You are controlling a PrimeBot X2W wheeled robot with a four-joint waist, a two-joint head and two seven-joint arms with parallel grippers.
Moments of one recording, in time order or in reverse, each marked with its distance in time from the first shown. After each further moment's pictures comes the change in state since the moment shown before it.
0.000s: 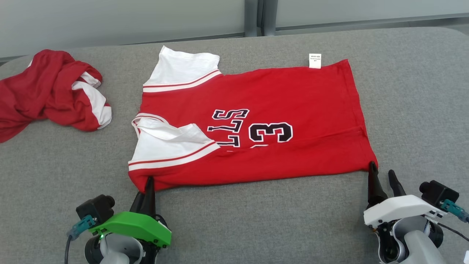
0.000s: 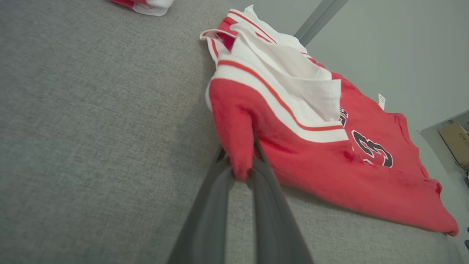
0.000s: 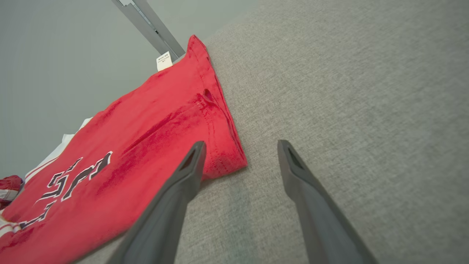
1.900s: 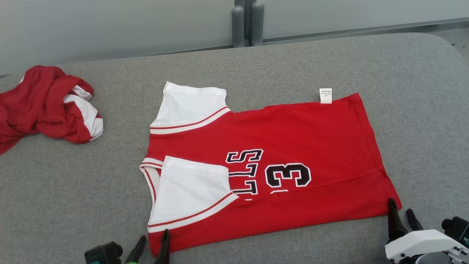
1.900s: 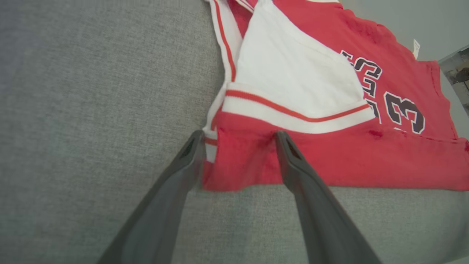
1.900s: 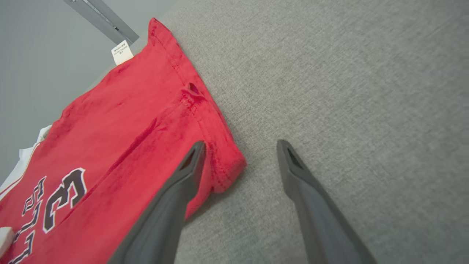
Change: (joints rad) left arm 0.291 0.101 -0.103 -0.263 0.034 0.104 0.136; right arm 0.184 0.000 -0.088 -0.106 0.040 0.000 0.113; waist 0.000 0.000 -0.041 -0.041
